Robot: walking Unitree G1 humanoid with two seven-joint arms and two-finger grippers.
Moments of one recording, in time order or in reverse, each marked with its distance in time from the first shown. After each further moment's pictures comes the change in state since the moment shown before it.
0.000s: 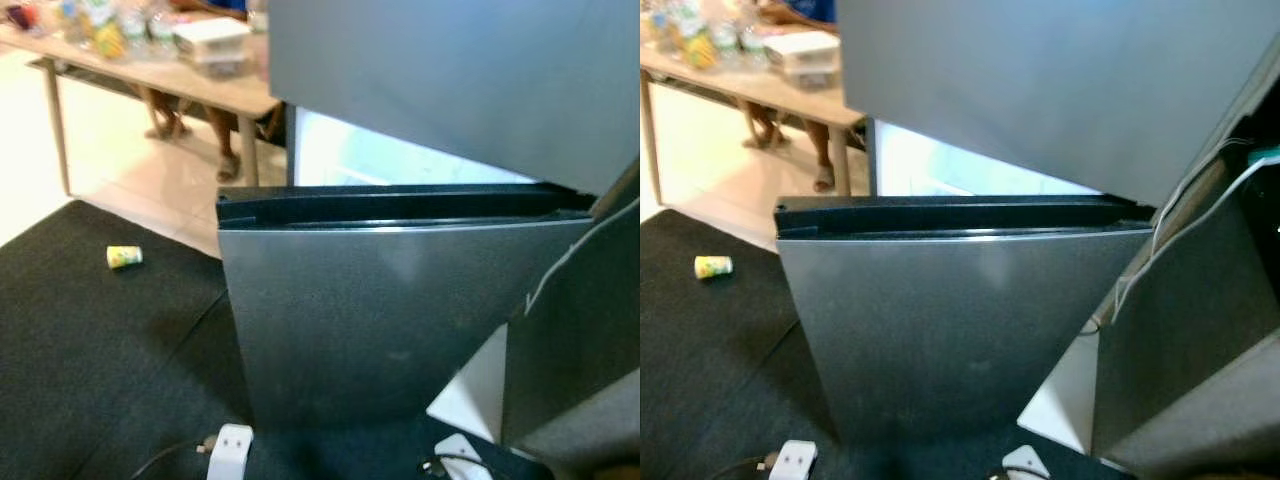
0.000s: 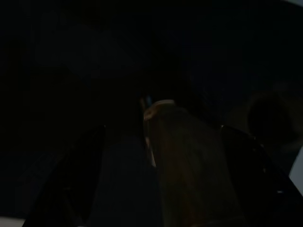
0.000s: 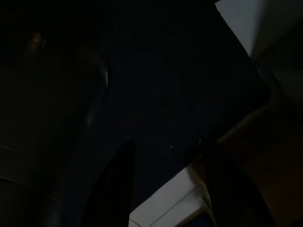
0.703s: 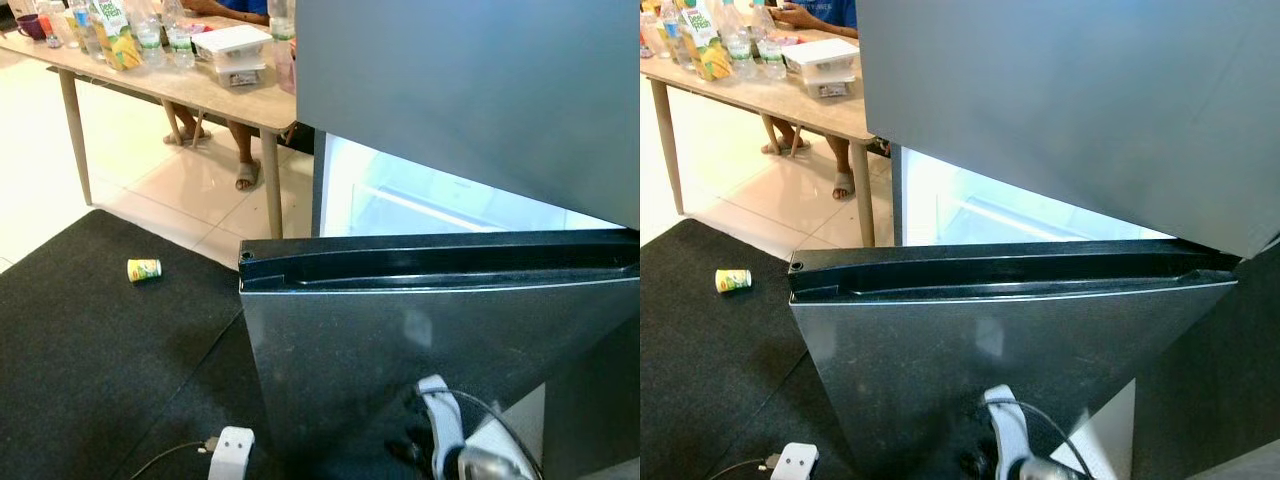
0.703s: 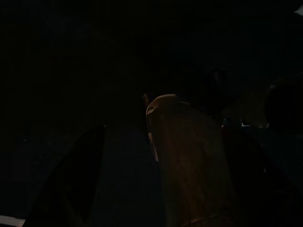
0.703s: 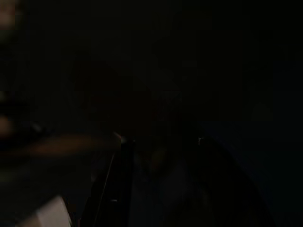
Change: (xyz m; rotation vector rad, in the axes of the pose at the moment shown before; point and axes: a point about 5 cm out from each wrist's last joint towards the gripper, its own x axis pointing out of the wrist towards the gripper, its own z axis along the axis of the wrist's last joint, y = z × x) left arm 0.000 0.001 -0.001 0.011 0.010 0.013; right arm -0.020 0.013 0.118 0.126 -0.545 0.593
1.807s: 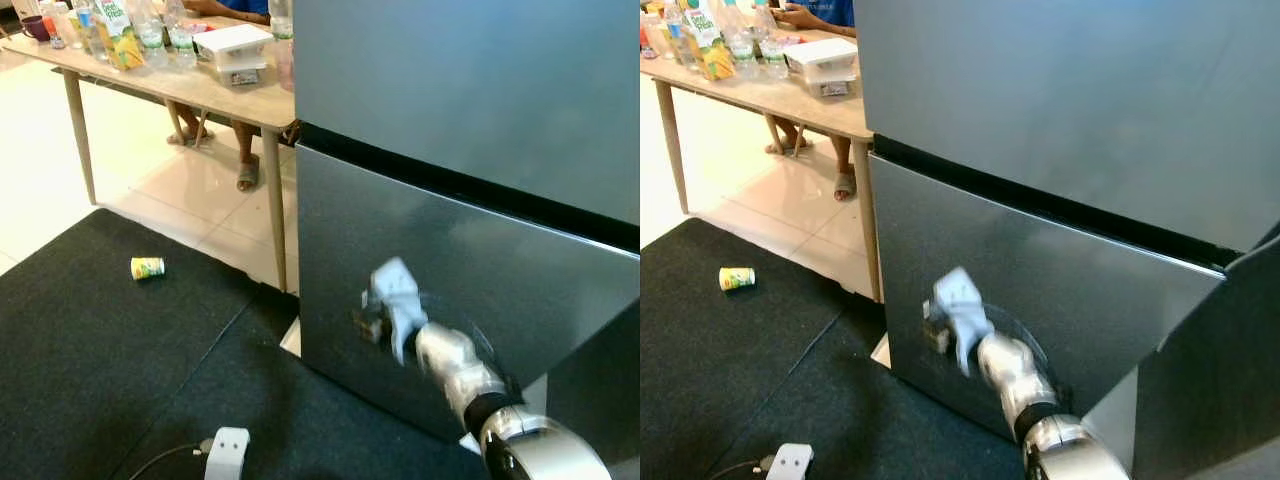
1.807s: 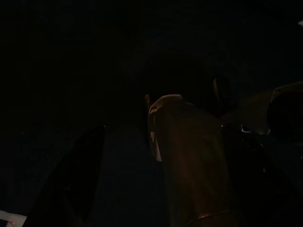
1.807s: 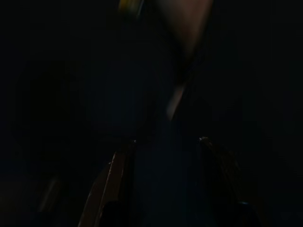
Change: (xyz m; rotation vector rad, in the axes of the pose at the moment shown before) left arm -0.001 0.001 -0.002 -0.029 -0.015 0.016; right arm 0.024 0.005 0.032 -0.346 0.059 -0.170
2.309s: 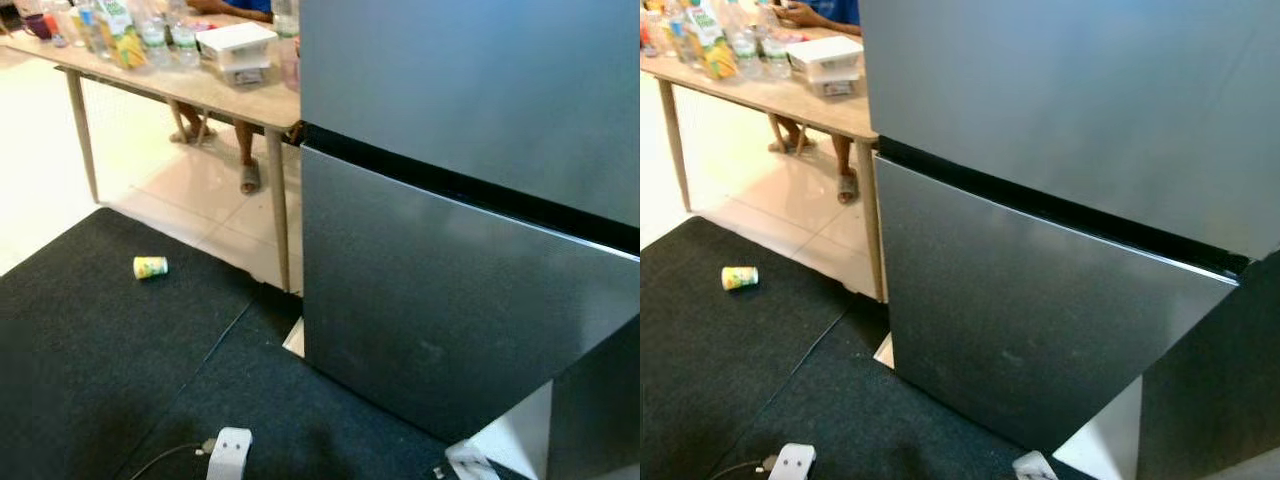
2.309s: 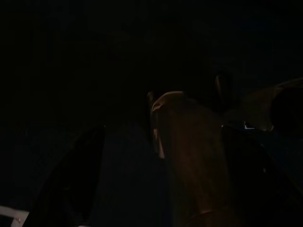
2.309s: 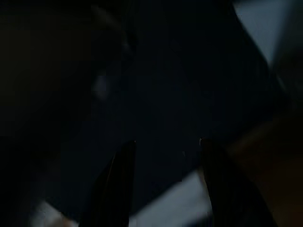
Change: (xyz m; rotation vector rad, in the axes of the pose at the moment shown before) left arm 0.000 0.000 -0.001 0.005 0.010 0.000; right arm -0.098 0.014 -0.172 0.242 0.638 -0.340
